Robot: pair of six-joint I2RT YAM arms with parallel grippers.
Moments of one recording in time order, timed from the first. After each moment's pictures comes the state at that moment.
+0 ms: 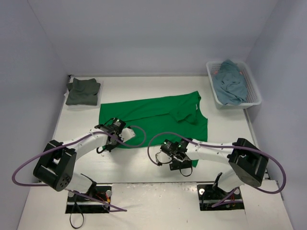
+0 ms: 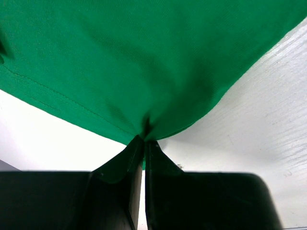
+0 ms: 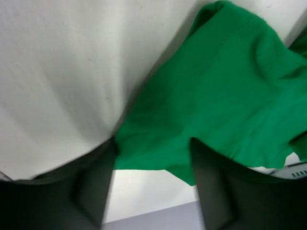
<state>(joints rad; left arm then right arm) -0.50 1.42 0.75 -0.63 -0.19 0.54 1.01 1.47 0.71 -0.70 0.23 -0.68</state>
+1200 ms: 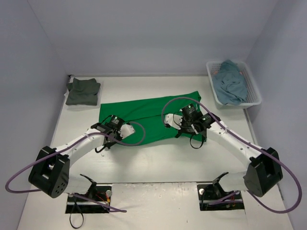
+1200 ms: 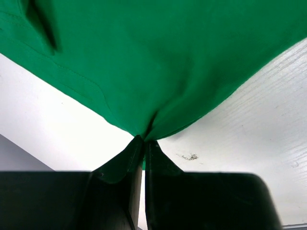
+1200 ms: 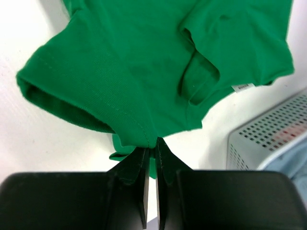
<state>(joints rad) -0.50 1.34 0.78 -0.66 -0.23 0.54 0.59 1.30 0.96 -0.71 0.11 -0.86</state>
